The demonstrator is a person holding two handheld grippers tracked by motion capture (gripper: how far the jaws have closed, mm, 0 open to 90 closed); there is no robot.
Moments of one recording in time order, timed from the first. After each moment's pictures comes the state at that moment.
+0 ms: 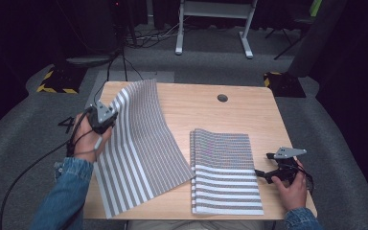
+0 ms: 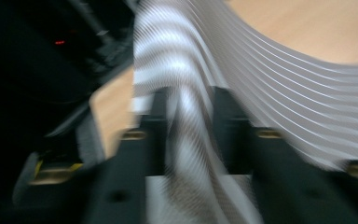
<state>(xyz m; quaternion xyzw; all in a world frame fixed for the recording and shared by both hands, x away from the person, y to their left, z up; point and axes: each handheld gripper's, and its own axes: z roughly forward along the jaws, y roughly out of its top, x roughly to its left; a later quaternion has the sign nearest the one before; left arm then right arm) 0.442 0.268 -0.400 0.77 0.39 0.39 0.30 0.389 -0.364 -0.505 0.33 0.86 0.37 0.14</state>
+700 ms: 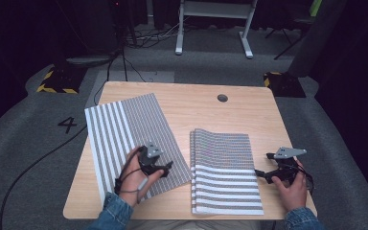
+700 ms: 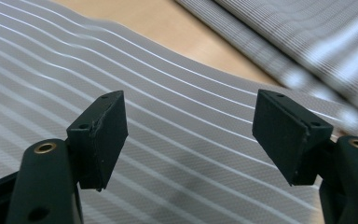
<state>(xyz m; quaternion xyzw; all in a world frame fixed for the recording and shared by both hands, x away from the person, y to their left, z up) 0.345 0.111 -0.466 0.83 0.41 0.15 0.36 0.389 -0.364 -0.505 0.33 0.86 0.37 0.14</state>
